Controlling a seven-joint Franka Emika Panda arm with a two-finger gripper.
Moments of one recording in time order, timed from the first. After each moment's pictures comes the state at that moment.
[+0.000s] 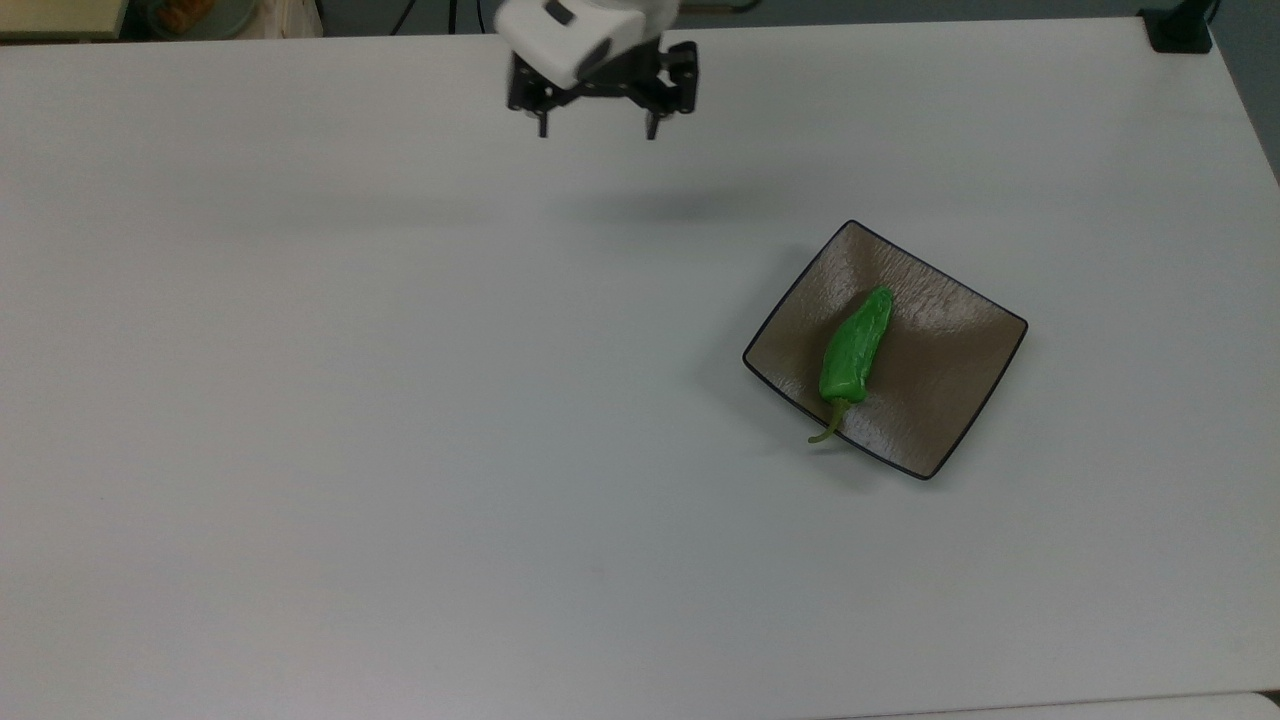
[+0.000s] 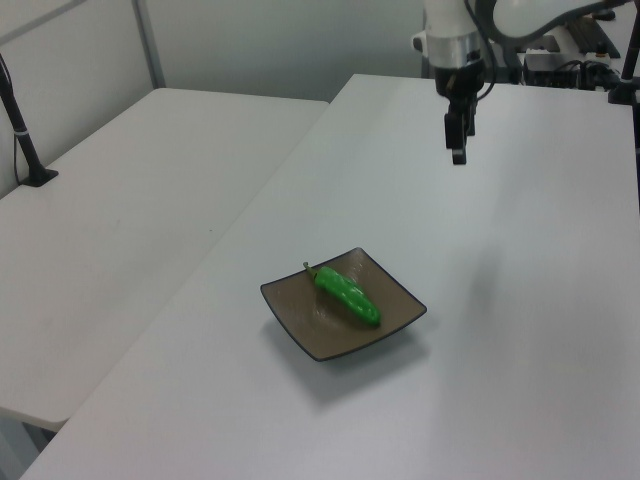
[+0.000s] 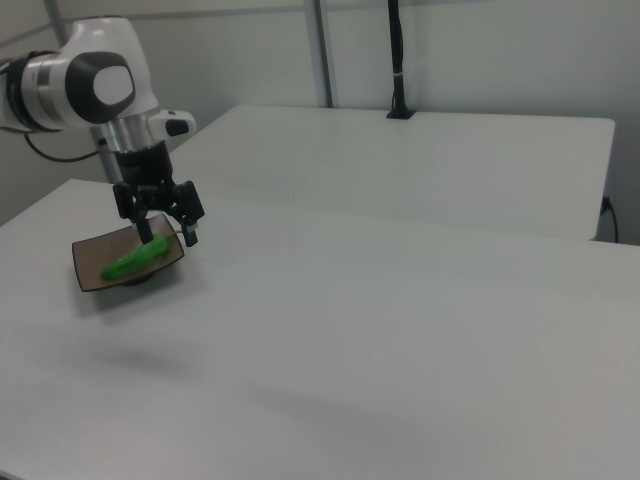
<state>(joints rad) 0.18 0.13 0.05 -1.68 -0.10 1.70 0.12</state>
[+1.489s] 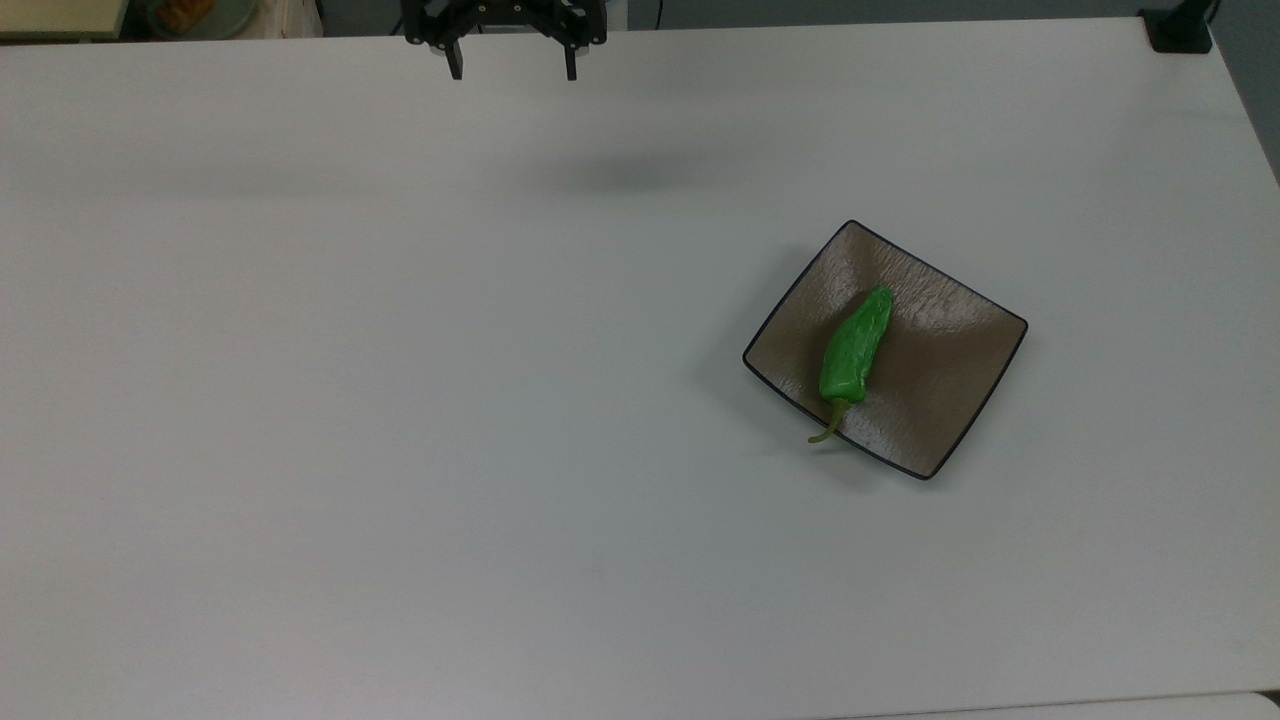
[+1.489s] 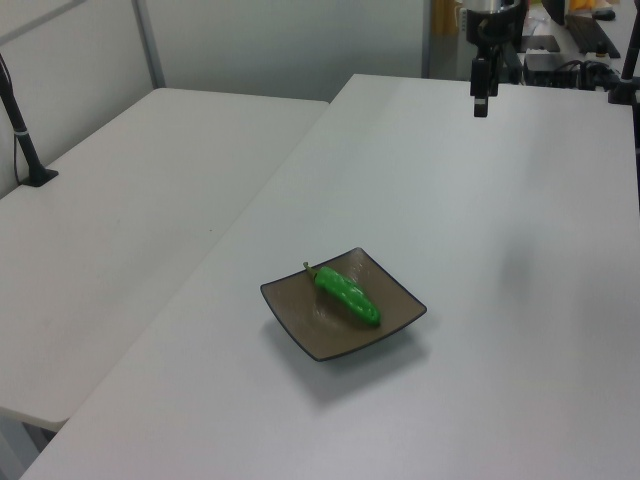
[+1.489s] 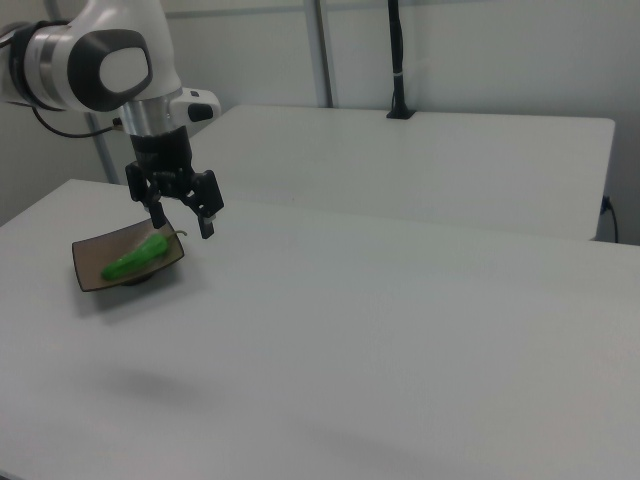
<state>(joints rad) 0.12 0.00 -0.04 -1.74 0.00 1.70 -0.01</state>
